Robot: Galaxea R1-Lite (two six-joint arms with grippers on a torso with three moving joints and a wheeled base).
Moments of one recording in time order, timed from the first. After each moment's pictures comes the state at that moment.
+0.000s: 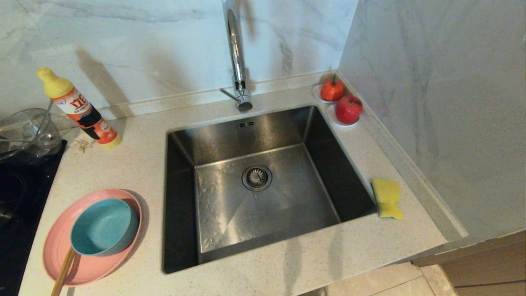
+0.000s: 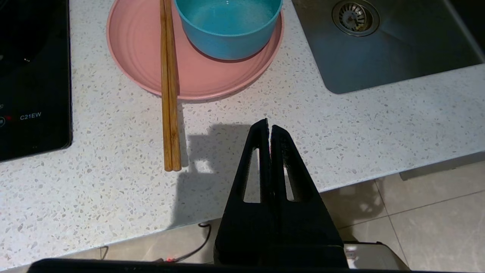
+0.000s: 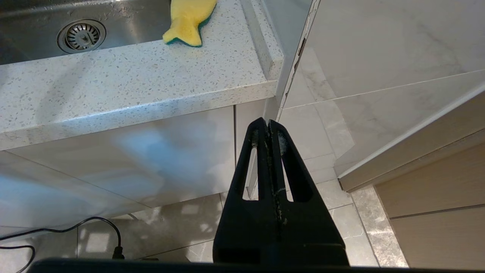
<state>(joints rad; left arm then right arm) -0.02 0.00 -0.08 0.18 0.00 0.01 -0.01 0.00 0.00 0.00 -0.02 0.02</state>
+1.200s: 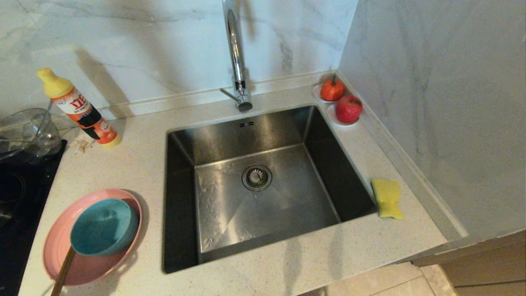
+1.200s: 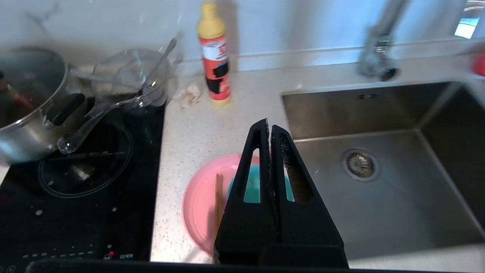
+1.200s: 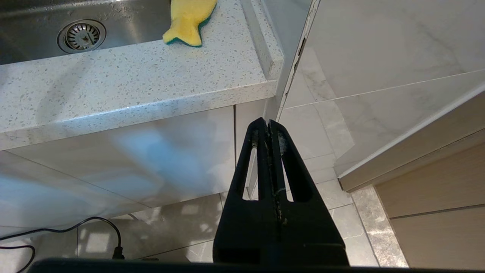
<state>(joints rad) -0.01 0.41 -0.73 0.12 0.14 0.01 -0.01 0.00 0.00 0.00 -0.02 0.02</state>
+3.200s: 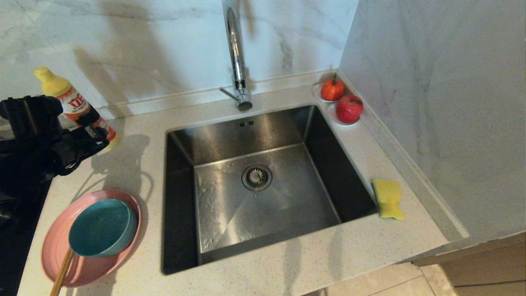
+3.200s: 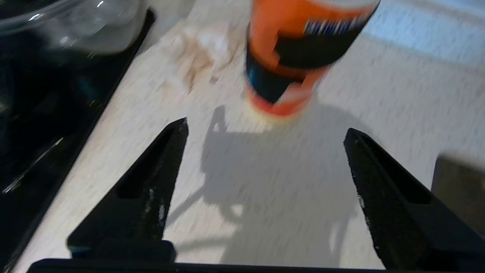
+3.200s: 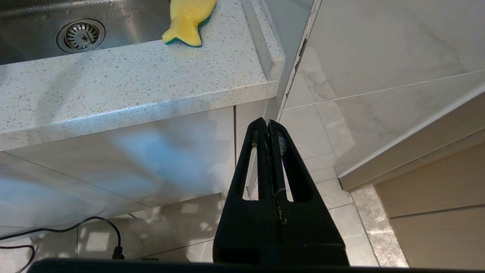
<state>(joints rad) 0.19 1.82 -1.09 -0.56 0.29 -0.32 -0.01 0.00 0.00 0.00 -0.02 0.02</state>
